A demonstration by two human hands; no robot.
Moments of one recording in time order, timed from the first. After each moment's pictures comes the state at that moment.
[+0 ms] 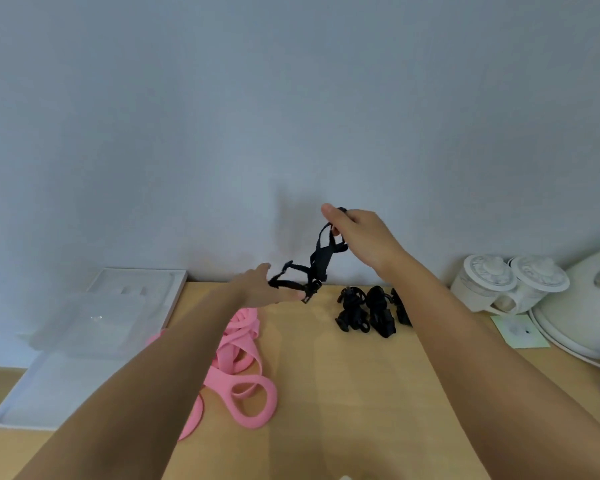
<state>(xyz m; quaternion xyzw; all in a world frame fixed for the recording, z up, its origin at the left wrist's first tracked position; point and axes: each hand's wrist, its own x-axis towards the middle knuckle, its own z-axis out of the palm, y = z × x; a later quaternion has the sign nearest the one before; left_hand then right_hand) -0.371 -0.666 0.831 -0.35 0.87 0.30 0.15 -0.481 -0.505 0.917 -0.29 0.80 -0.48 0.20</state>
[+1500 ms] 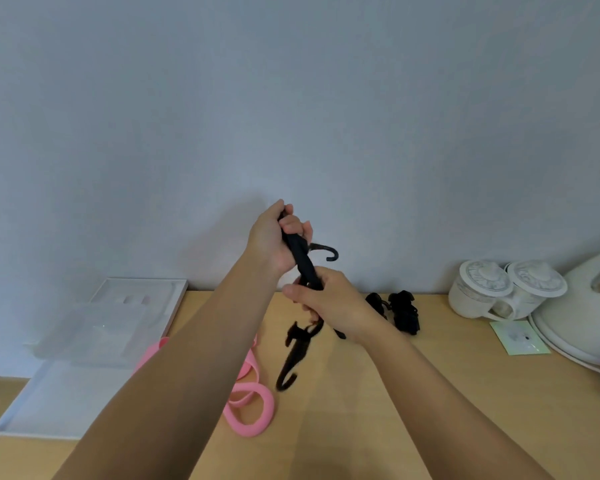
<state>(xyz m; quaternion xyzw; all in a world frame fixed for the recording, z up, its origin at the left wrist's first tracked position) -0.415 -0.617 0.920 -0.24 0.23 0.92 -0.19 -0.429 -0.495 0.874 -0.30 0.68 -0.56 0.36</state>
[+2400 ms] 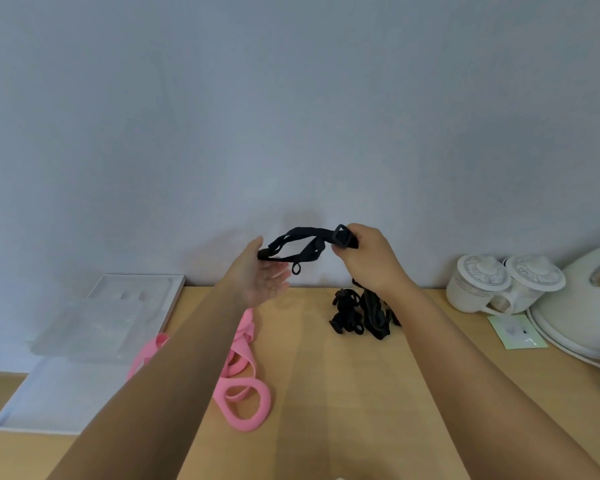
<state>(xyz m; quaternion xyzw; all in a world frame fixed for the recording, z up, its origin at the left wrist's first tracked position) -0.384 -0.637 0.867 -0.43 0.43 0.79 -0.07 -0.481 -0.481 0.899 -0.32 0.80 -0.49 0.15</state>
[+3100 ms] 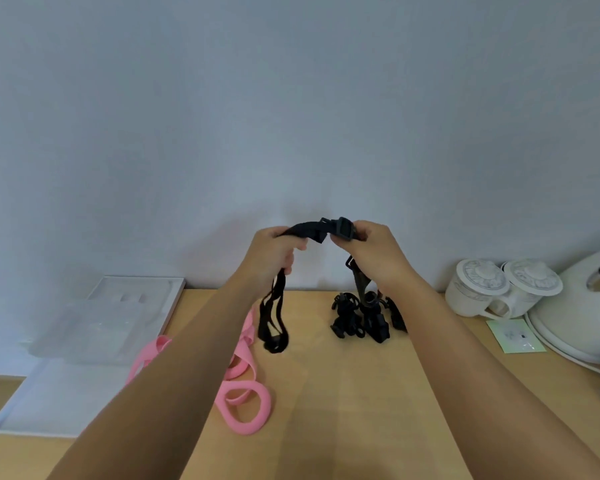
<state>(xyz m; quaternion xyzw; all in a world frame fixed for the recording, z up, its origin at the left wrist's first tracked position) -0.388 -0.610 0.906 -0.27 0.67 0.67 -0.17 -0.483 -0.482 0.910 -0.26 0.77 -0.56 0.19</state>
